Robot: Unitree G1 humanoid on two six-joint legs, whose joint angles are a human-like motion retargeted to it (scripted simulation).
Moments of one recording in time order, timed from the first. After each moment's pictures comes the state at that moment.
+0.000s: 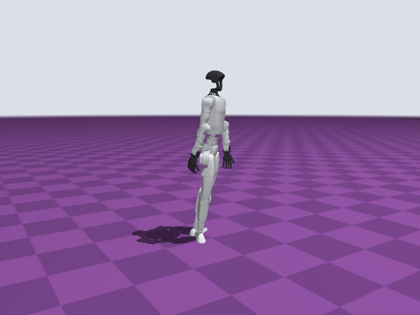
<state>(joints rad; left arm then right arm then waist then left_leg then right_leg) -0.11 0.07 0.17 1.53 0.15 0.05 -0.12 0.14 -0.15 -0.37 1.70 -0.06 0.15 0.17 -0.14 0.06 -0.25 0.01 0.09 1.14 0.04 -0.21 -0.08 -0.08 -0.11 -1.15 0.16 -0.15 -0.01</state>
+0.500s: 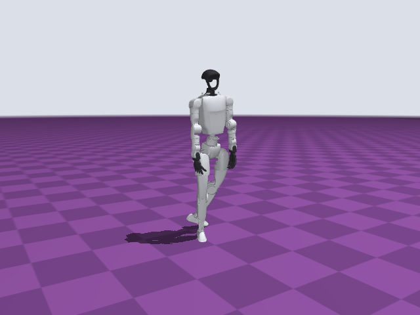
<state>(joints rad) -0.03 0.07 0.17 1.60 0.18 0.05 -0.11 -0.06 -0.10 -0.13 1.47 -0.27 0.11 0.26 -0.20 0.06 -0.28 0.12 0.11 0.98 0.24 0.01 -0.01 -0.25 -0.14 -0.60 0.20 -0.15 -0.06</state>
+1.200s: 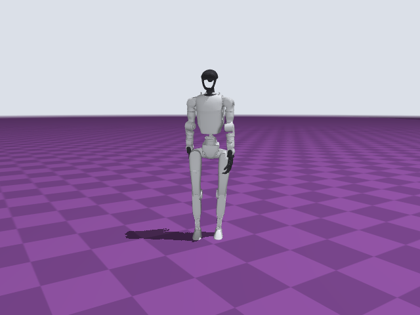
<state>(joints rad) -0.07 0.05 0.17 1.50 0.18 0.06 -0.14 0.06 -0.11 -0.20 1.62 -0.17 0.13 0.20 -0.21 0.06 -0.15 -0.13 -0.06 0.04 -0.01 -0.04 0.03 -0.26 0.06 0.05 0.15 0.01 -0.10</state>
